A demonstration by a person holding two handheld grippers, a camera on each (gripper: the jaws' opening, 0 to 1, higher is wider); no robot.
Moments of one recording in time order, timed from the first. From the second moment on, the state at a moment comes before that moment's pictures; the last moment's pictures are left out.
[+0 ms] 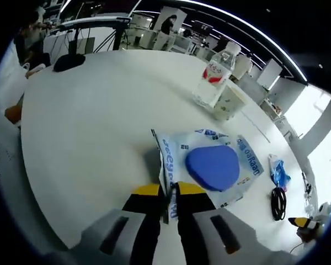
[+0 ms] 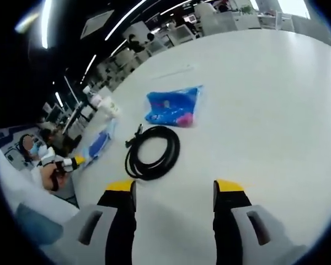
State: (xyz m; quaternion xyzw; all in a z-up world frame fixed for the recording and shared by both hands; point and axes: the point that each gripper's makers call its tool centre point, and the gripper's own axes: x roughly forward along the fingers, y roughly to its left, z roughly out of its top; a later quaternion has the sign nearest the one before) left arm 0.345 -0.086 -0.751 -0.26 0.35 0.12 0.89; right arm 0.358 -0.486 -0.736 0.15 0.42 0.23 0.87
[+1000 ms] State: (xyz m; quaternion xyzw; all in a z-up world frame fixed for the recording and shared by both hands) left arm 0.351 -0.083 -0.749 -0.26 0.34 0.07 0.90; right arm 0.414 -0.367 -0.681 0.17 0.36 0.37 0.84
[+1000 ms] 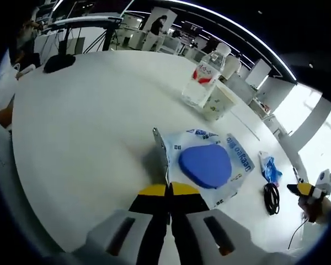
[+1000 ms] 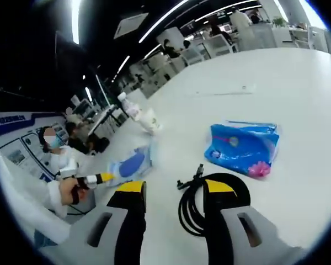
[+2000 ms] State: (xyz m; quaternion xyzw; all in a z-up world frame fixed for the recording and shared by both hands) left arm 0.352 -0.086 -0.751 -0.23 0.35 0.04 0.91; right arm 0.450 -0.261 -0.707 0.19 0.45 0.41 0.77
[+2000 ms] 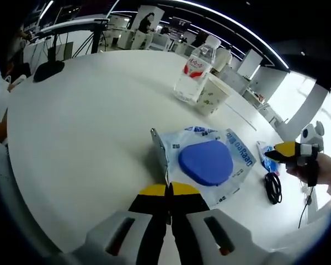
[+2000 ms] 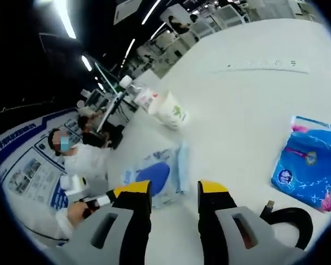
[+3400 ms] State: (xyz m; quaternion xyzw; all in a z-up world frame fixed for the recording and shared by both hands) left arm 0.363 -0.080 -0.757 -0.18 0.36 0.01 0.91; right arm 0.410 -0.266 -0.747 0.12 0.48 0.41 0.76
